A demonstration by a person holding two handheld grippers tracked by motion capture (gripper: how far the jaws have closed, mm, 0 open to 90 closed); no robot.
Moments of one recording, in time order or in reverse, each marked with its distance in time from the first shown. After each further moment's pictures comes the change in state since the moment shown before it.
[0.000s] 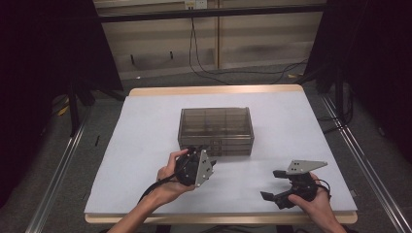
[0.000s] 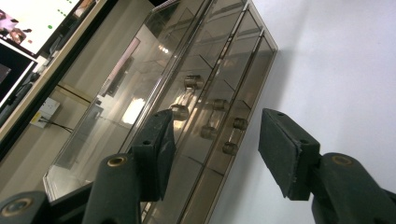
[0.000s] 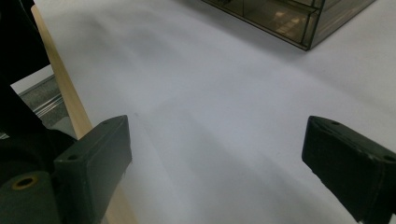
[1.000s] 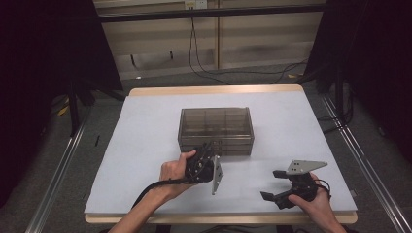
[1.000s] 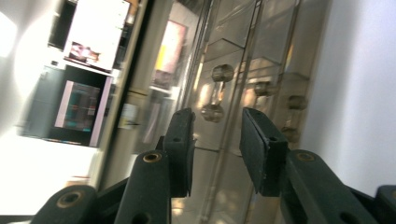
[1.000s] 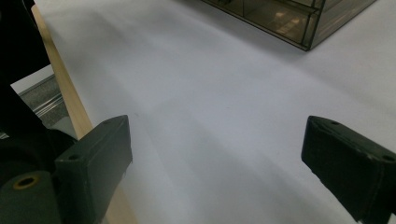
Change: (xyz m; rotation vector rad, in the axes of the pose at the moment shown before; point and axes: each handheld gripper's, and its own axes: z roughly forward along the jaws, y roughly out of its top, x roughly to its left) left arm -0.019 0.008 0.021 0.130 0.263 0.361; right arm 0.000 0.000 0.000 0.000 -0.001 0.001
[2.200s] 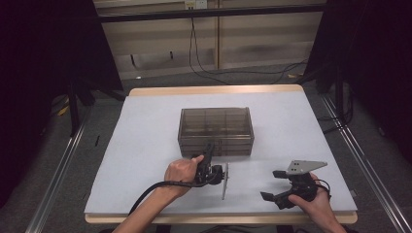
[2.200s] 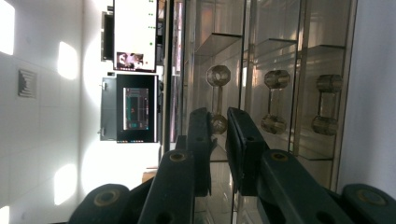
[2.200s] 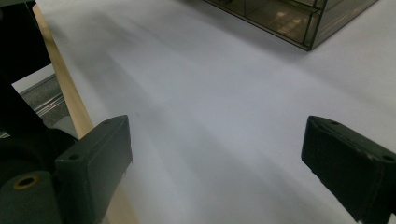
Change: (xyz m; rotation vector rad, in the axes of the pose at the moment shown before) left arm -0.027 0.010 0.018 0.092 0.170 0.232; right arm 0.000 0.000 0.000 -0.001 0.003 -0.003
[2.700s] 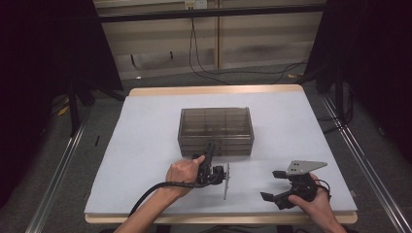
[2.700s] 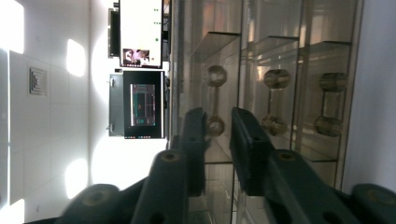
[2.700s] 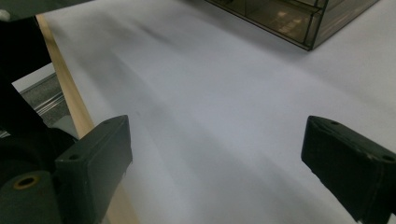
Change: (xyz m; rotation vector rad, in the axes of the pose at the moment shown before) left arm -0.007 0.004 0.004 0.027 0.035 0.024; right arm 0.000 0.000 0.000 0.002 0.001 -0.005
